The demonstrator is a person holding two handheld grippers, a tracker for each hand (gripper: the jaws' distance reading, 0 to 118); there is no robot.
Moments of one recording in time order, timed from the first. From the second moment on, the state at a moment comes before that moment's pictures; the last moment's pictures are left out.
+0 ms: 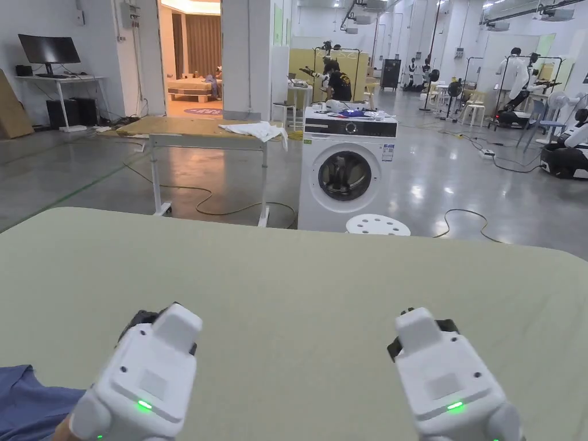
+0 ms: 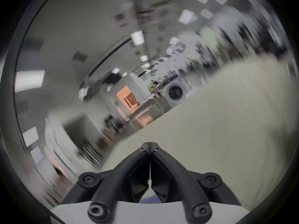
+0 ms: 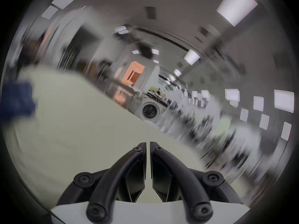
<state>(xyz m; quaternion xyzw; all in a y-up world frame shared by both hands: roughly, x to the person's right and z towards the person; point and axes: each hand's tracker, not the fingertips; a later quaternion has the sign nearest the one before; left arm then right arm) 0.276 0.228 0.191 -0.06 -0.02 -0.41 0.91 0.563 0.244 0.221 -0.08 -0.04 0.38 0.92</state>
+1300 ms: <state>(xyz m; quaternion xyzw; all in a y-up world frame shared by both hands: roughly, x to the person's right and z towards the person) 0.190 0.243 0.209 -0.09 -0.03 0.03 0.99 0.583 0.238 0.234 -0.08 -0.07 0.01 0.99</state>
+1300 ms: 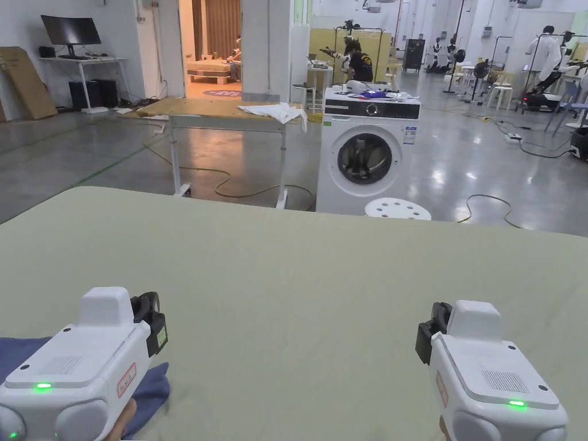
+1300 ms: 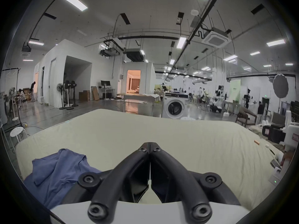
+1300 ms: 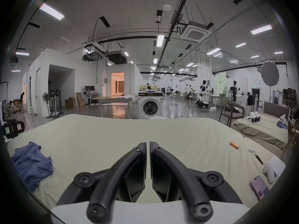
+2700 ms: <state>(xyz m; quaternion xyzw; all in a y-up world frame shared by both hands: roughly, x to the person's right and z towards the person) -0.017 0.105 0.210 -0.43 0.05 0.00 0.90 0.553 0.176 0.220 -0.17 -0.01 0.04 0.98</state>
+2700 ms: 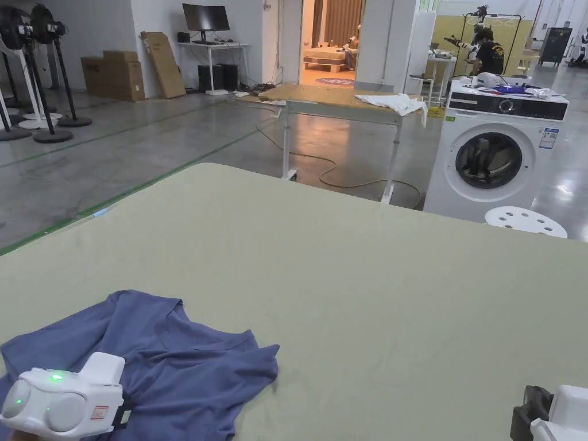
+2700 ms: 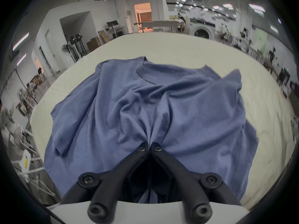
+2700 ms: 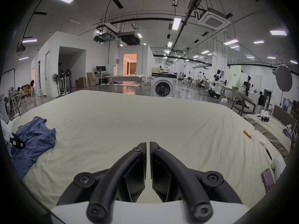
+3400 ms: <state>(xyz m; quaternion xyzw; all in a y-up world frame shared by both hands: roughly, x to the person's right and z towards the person) 0.036 0.323 0.221 -0.15 -0.03 0.05 0.99 0.569 0.194 0.225 -0.15 -0.02 0.02 0.99</state>
